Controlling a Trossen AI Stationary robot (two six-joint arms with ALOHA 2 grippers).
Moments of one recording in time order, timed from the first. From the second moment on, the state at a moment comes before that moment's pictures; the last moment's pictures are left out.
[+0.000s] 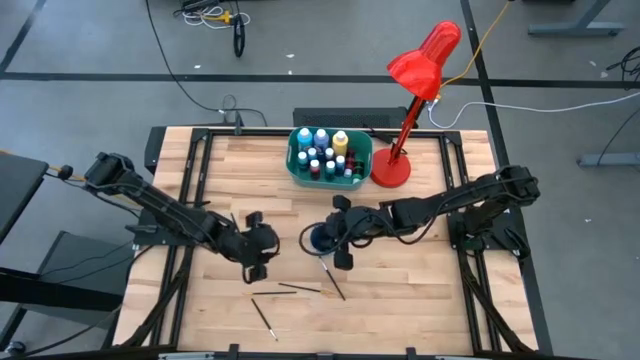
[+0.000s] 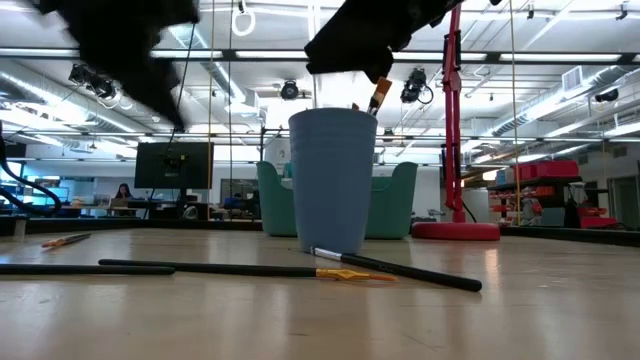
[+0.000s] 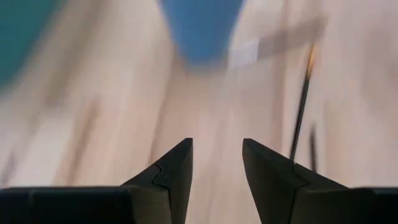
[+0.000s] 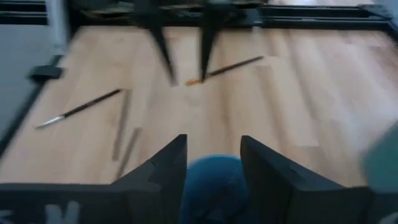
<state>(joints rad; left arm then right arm) -0.47 1.30 0.80 -0.44 -0.38 -0.51 0.21 1.64 1.14 -0.05 0.14 0.09</state>
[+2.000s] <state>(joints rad) -0.31 1.31 0.63 -0.26 -0.19 0.05 0.32 1.63 1.14 0.01 -0.07 0.11</state>
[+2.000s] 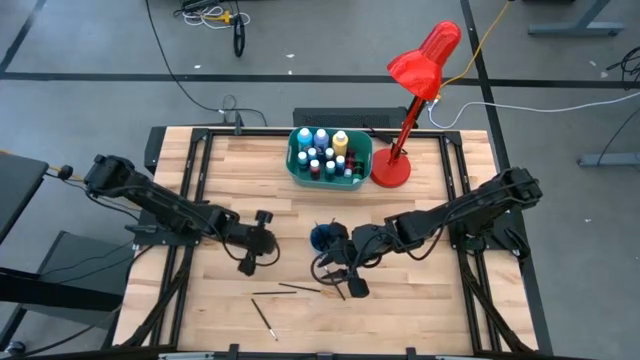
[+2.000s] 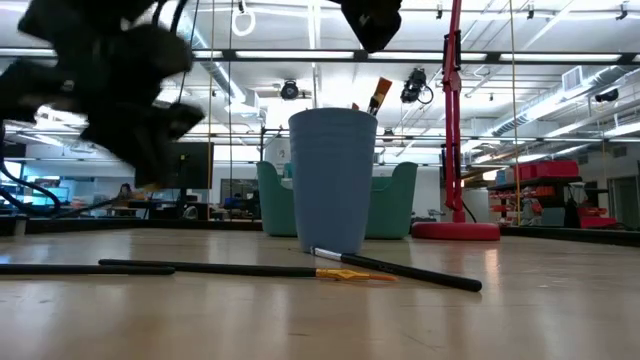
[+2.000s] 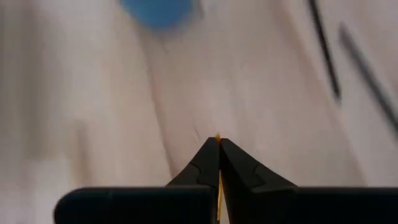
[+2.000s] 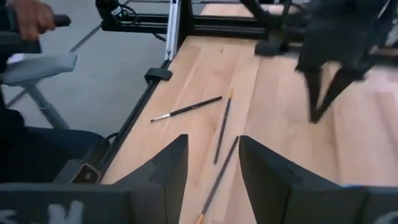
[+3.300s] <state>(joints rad) -0.29 1.70 0.95 0.67 -0.31 0.26 0.47 1.34 1.14 -0.34 0.30 0.20</state>
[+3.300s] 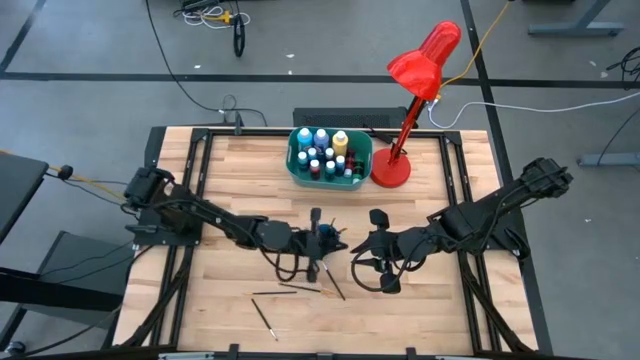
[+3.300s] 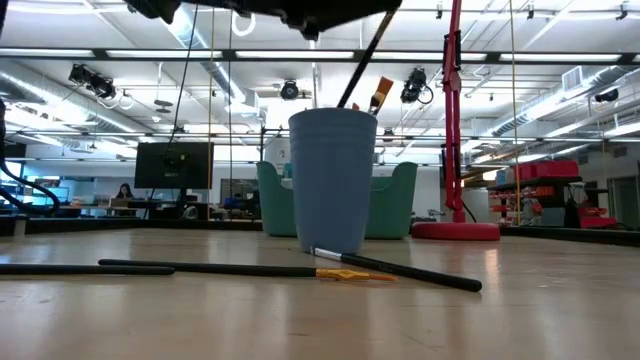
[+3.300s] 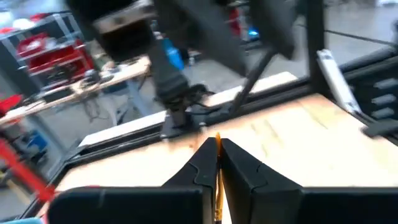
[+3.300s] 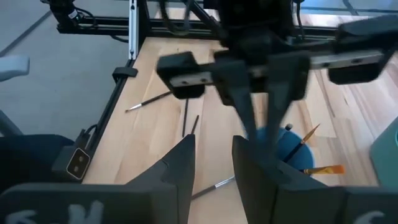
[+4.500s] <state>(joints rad) -0.45 1.57 0.95 0.27 -0.31 -0.05 0.47 1.34 1.14 -0.38 0.30 0.25</state>
